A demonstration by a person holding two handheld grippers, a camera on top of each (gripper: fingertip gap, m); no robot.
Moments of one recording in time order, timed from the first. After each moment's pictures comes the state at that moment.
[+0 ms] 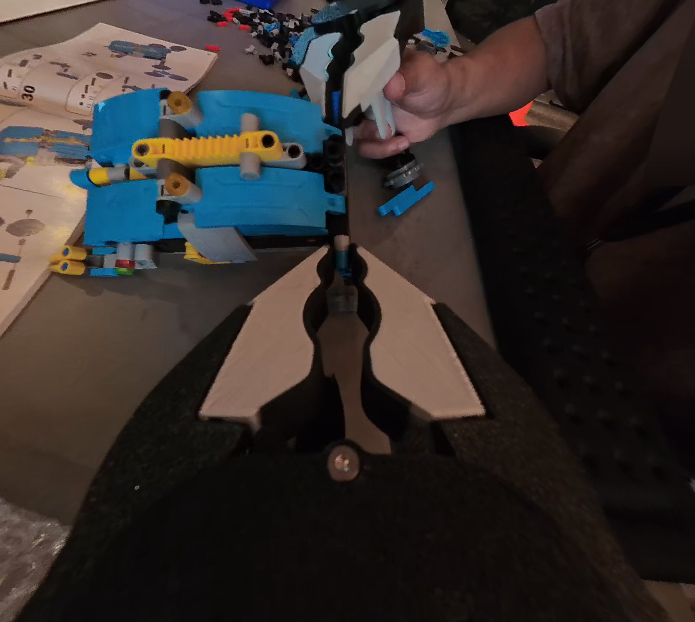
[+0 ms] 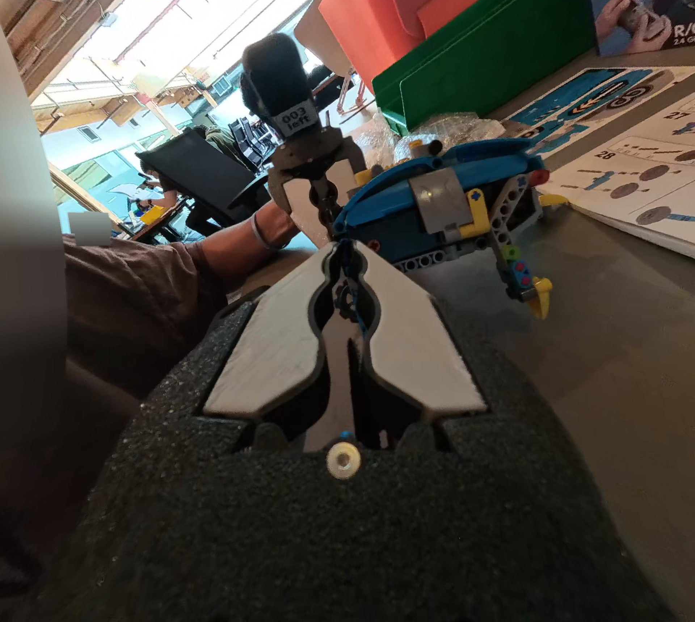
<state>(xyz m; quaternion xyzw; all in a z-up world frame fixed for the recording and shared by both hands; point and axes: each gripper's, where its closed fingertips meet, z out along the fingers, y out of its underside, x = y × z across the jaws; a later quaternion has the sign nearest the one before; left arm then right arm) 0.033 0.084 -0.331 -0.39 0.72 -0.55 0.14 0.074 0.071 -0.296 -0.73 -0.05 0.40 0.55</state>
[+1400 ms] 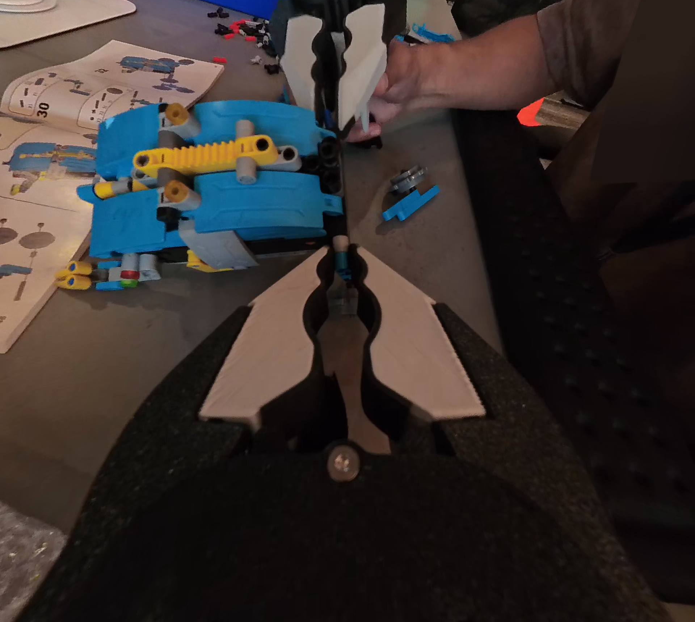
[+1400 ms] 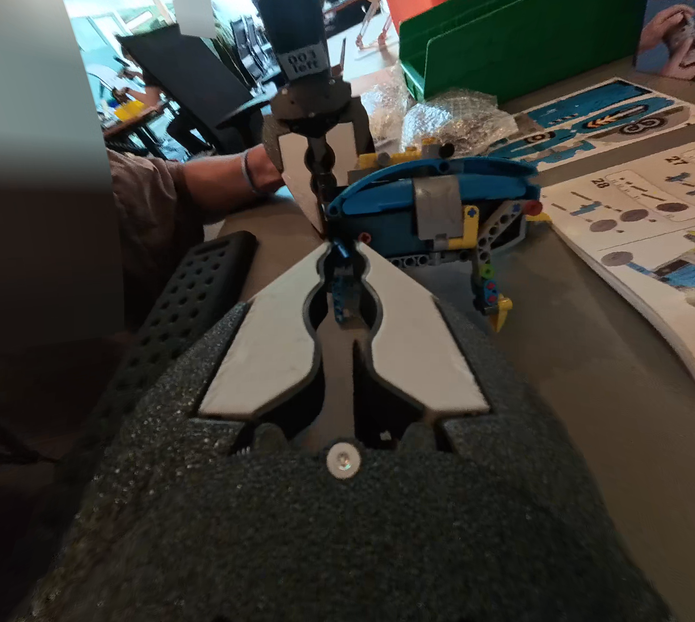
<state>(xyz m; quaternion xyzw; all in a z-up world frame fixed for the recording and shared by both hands) 0.036 0.082 -0.329 -0.39 0.72 -0.55 0.15 0.082 0.069 -0.303 -0.75 -0.18 0.36 0.52</state>
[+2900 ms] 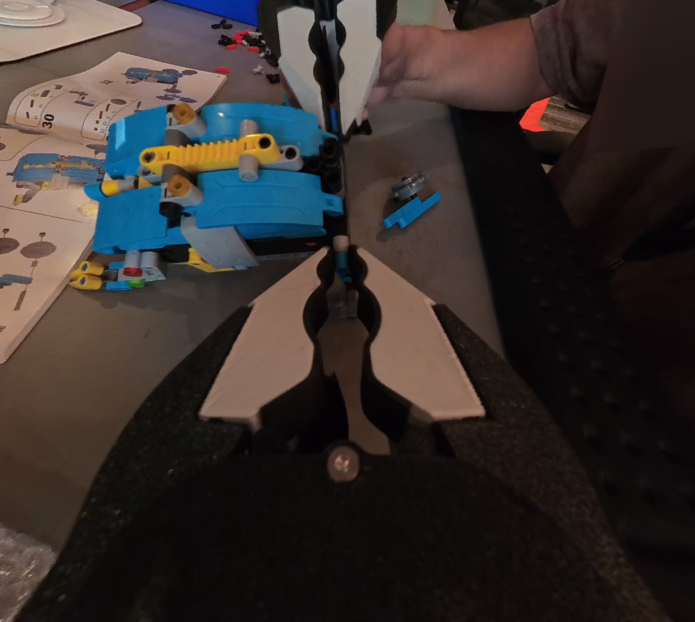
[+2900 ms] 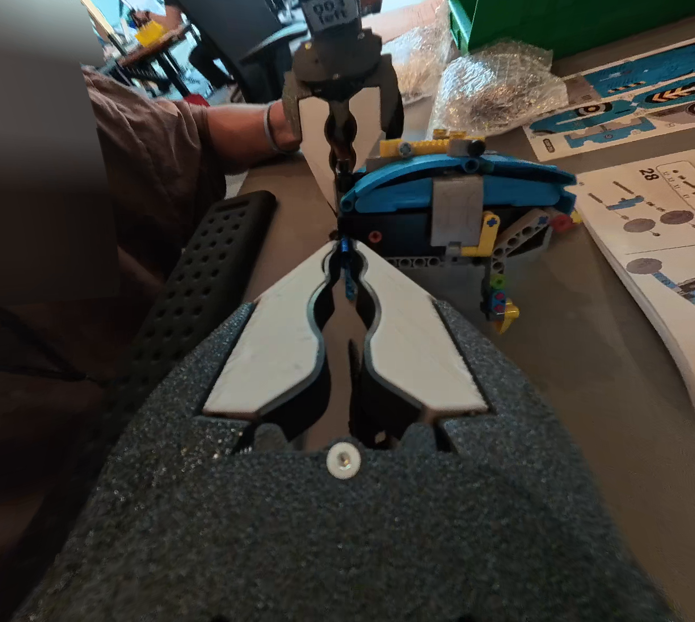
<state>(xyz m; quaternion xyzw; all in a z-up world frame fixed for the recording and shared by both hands) 0.040 0.078 -0.327 -0.39 0.72 -0.55 0.16 0.080 0.059 -0.304 -0.77 -0.24 0.37 0.46</state>
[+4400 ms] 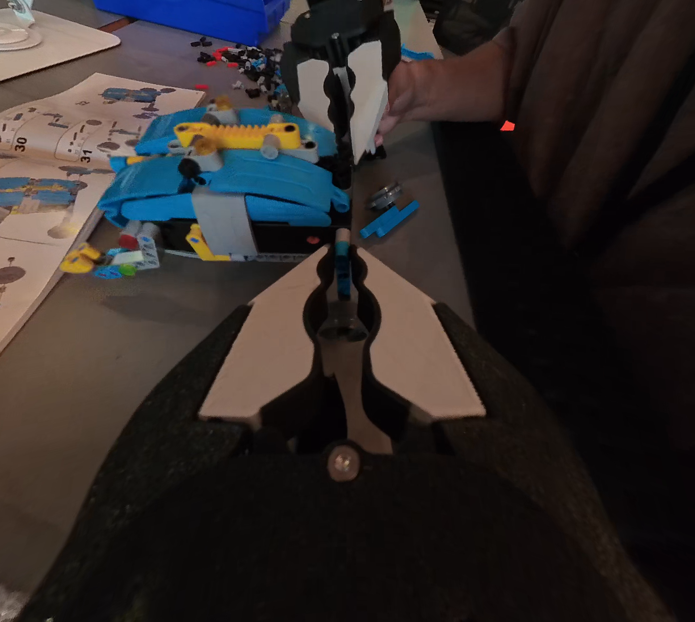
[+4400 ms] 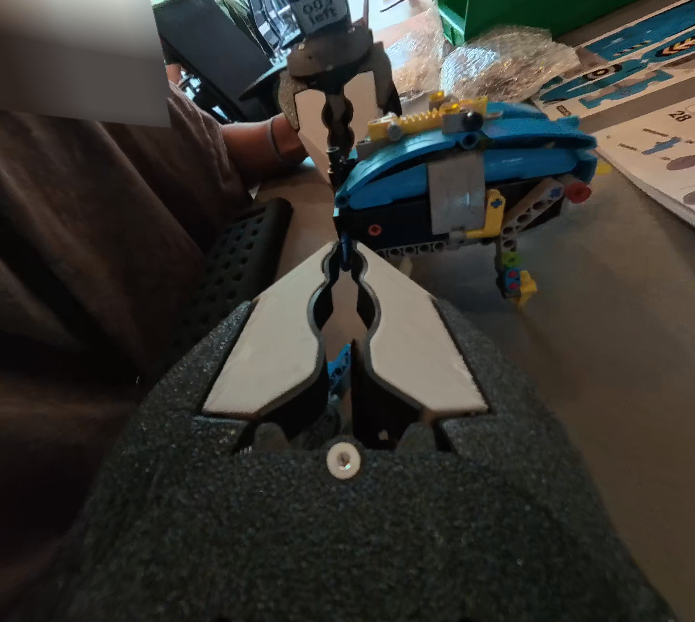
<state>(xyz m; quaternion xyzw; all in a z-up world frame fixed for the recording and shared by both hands) 0.033 0.064 -0.320 -0.37 0.72 -0.57 0.16 0.070 0.033 -0.312 -0.77 -0.18 0.39 0.48</state>
